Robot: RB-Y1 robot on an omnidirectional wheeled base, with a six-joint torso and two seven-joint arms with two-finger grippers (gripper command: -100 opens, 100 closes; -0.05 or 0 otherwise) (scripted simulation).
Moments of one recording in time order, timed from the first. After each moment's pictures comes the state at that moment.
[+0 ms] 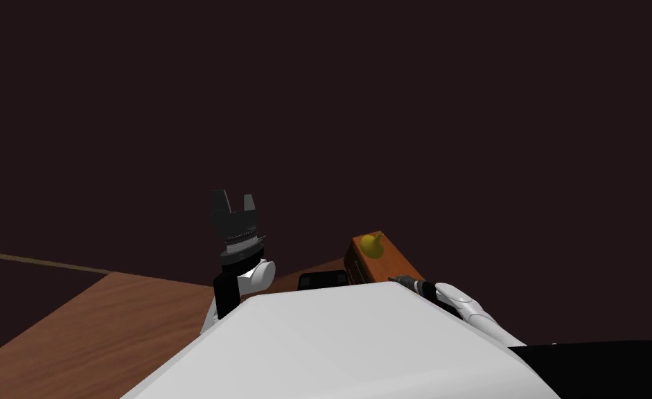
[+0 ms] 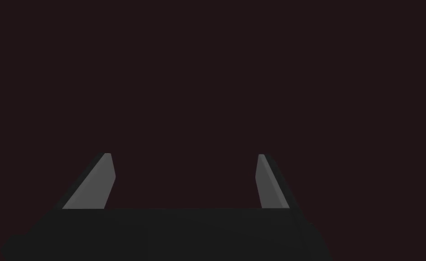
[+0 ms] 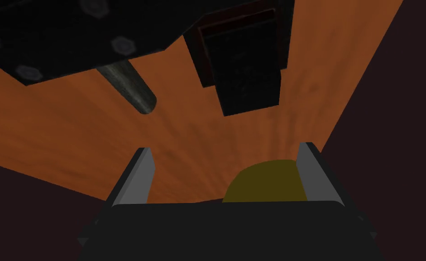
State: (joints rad) left arm 0.47 -0.03 -0.06 -2.35 0.09 -0.57 -0.17; right arm 0.25 -0.77 0.20 -0.72 1.11 -0.62 -0.14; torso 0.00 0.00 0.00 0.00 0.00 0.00
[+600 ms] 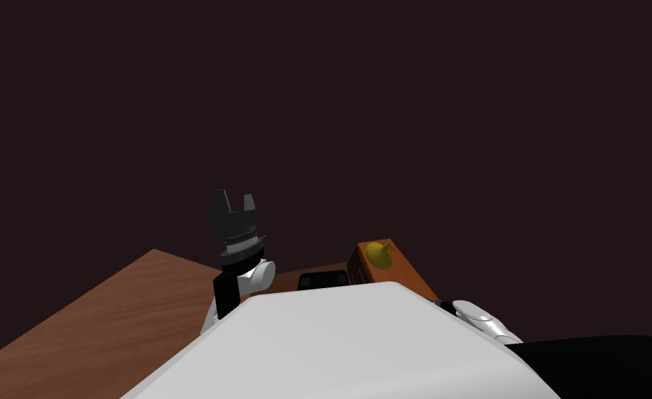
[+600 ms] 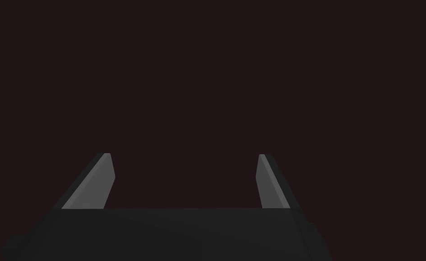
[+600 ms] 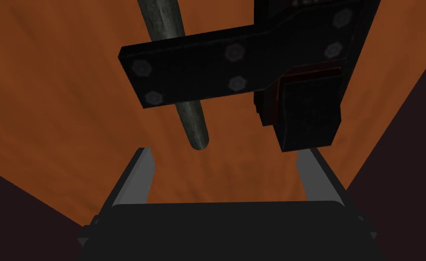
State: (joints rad) left arm 0.47 -0.03 -0.06 -2.35 0.09 -0.57 -0.17; right arm 0.30 -0.81 0.26 -0.62 1.18 -0.66 -0.20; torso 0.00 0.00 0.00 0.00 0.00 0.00
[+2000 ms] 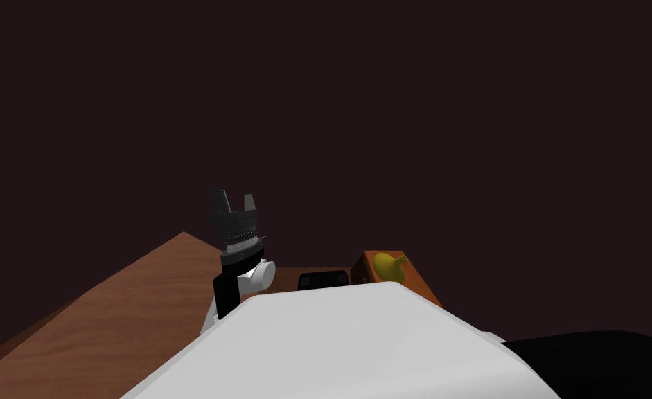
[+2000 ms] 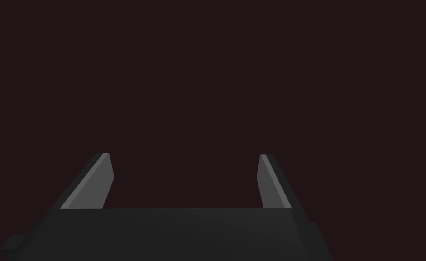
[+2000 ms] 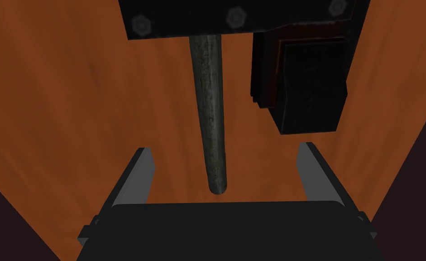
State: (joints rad) left arm 0.47 -0.03 -0.06 -2.35 0.09 -0.57 -0.17; right arm 0.36 -0.79 0.34 -0.48 1.22 -0.67 -0.23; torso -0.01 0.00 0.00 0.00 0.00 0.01
